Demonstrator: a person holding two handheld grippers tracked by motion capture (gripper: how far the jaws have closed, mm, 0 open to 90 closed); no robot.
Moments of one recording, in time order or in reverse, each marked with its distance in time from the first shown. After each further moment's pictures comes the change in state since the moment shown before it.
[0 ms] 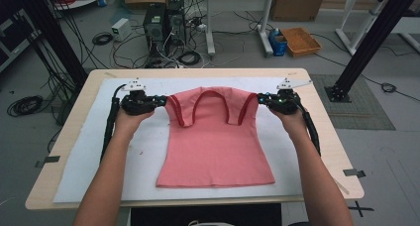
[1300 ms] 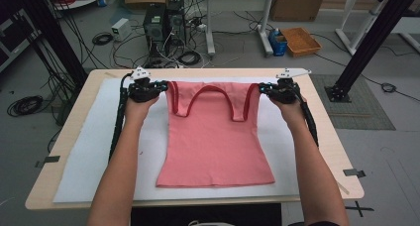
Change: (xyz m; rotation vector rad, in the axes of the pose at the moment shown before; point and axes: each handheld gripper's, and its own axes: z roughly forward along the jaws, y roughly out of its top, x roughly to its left) left arm 0.026 0.025 0.034 -0.050 0.202 -0.036; right arm -0.021 0.024 0.013 0.001 -0.093 0.002
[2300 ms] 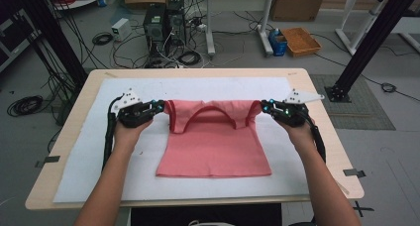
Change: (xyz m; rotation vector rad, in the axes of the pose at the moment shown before) left arm -0.045 -0.053 -0.068 -0.119 -0.149 0.069; right arm 0.048 -0.039 -0.055 -0.117 0.110 -0.112
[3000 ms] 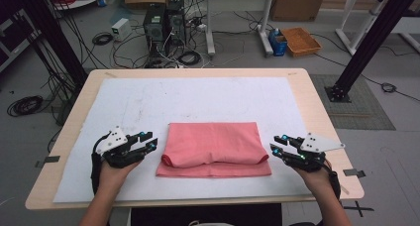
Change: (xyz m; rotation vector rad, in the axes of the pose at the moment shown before) left arm -0.054 -0.048 -0.061 0.014 -0.020 -0.028; right arm 0.072 -0.060 -0.070 -0.017 0.020 -0.020
